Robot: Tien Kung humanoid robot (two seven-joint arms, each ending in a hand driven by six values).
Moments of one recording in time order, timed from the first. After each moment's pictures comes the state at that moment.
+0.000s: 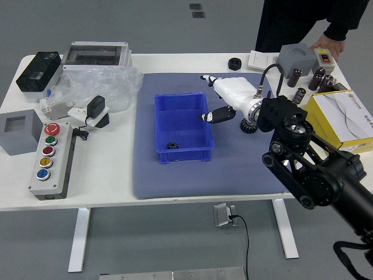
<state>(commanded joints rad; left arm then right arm) -0.23 0.10 -0.84 -0.18 1.38 -0.29 0.19 0.60 -0.19 1.02 1.28 -2.27 0.24 -0.25</state>
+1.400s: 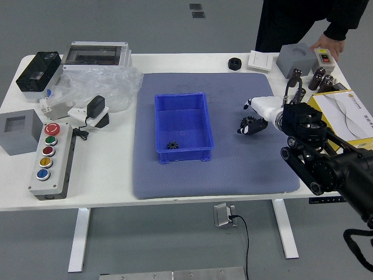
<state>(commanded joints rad) -0.23 0.09 -0.84 -0.18 1.39 -0.29 0.20 0.69 -0.20 0.95 0.91 -2.27 0.27 -0.22</state>
